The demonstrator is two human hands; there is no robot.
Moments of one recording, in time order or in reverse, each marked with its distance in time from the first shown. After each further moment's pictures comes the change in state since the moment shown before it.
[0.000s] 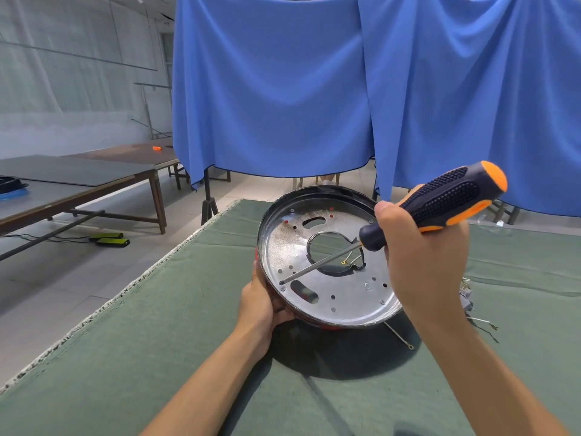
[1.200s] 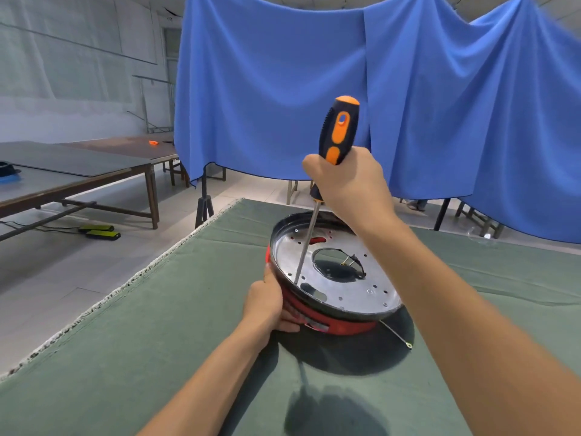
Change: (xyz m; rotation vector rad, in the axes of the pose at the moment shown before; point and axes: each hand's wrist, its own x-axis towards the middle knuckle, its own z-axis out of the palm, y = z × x) left_hand -0.004 0.006 -0.005 0.327 0.013 -0.158; right_hand 0.047 -0.024 0.074 -0.620 -0.316 0.135
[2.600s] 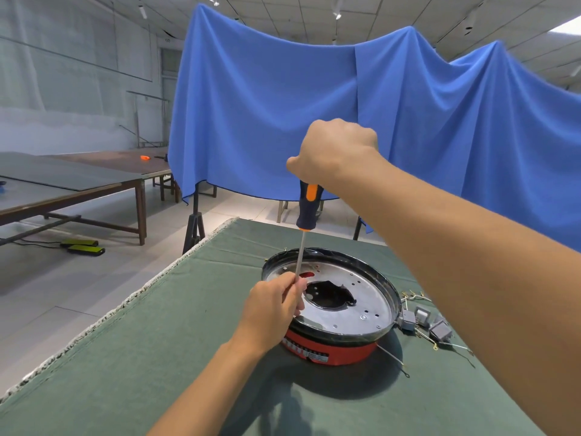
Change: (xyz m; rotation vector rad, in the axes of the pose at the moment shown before) left_hand -0.007 0.018 -0.014 0.518 0.028 1.001; right_hand 0.042 -0.078 -0.005 -0.948 -0.086 -0.144
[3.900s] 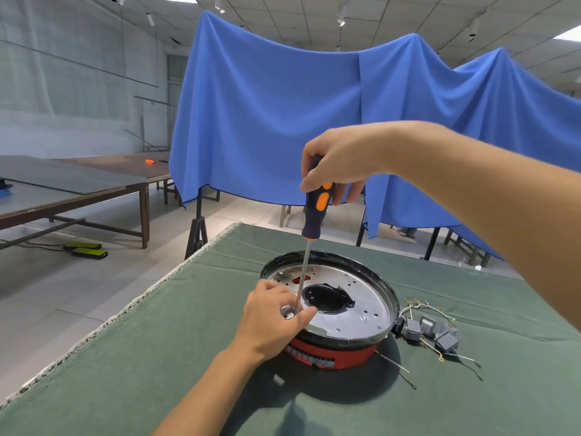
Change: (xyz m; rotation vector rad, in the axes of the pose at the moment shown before) left_hand 0.001 -0.030 0.007 0.082 -0.074 -0.057; right_hand 0.002 0.022 -0.025 0.242 -0.472 -0.250
